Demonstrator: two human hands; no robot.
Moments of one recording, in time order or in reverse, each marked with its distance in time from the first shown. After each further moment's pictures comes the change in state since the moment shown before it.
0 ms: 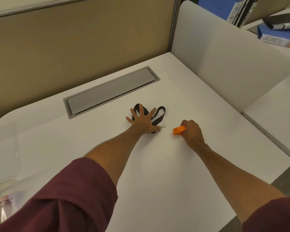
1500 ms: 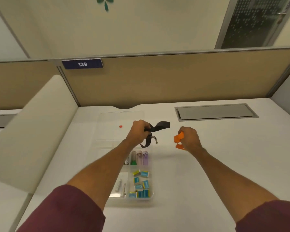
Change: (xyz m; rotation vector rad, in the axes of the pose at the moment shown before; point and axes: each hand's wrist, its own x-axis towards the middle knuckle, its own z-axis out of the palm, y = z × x) left_hand -0.329 -0.376 -0.054 -0.513 0.644 -0.179; right_hand -0.201 -0.380 0.101 0.031 -0.167 -0.386
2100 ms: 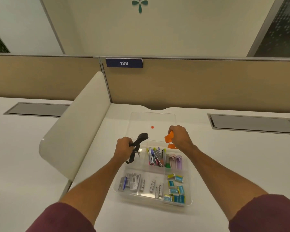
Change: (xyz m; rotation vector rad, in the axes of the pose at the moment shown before) left_hand -0.076 -0.188 -0.074 -0.025 0.149 -0.392; right_hand -0.023 -0.171 0.080 -0.109 -0.127 -0.282
